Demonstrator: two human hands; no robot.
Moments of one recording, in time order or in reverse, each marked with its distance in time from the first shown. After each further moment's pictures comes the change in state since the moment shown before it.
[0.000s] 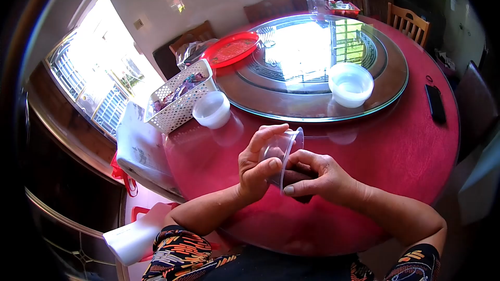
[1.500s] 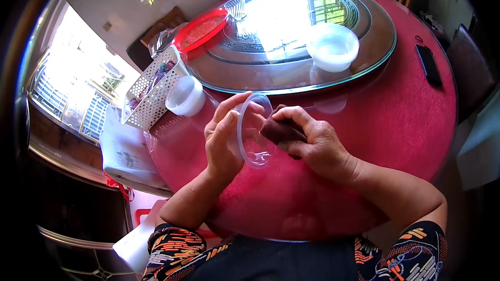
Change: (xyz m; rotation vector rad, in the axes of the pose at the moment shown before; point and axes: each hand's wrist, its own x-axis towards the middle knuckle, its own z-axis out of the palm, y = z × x) left_hand 0.012 0.000 -0.013 -0.214 0.187 -0.278; right_hand 0.014 0.027 -0.011 -0.252 0.326 -0.194
